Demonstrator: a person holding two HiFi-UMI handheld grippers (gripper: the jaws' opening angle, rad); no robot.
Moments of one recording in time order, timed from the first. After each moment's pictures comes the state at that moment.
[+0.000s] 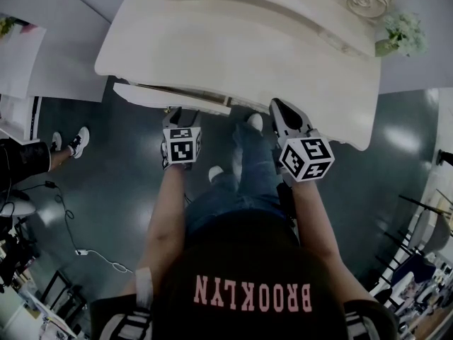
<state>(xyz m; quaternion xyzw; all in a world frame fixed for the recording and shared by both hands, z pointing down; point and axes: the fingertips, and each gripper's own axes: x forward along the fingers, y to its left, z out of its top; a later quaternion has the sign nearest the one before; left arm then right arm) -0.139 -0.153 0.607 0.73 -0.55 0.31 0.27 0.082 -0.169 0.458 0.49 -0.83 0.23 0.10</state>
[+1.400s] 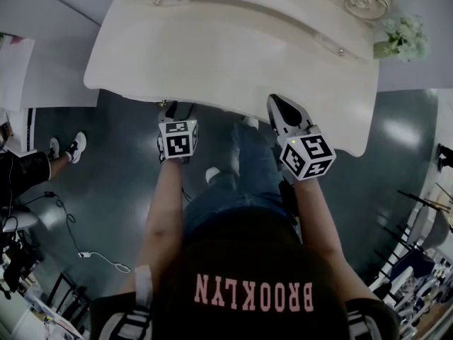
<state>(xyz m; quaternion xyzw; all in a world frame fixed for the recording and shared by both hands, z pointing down) -0.123 -0.212 0.605 0.73 -0.55 0.31 0.27 0.097 -0.212 0.453 0.47 -0.85 0.22 0.10</state>
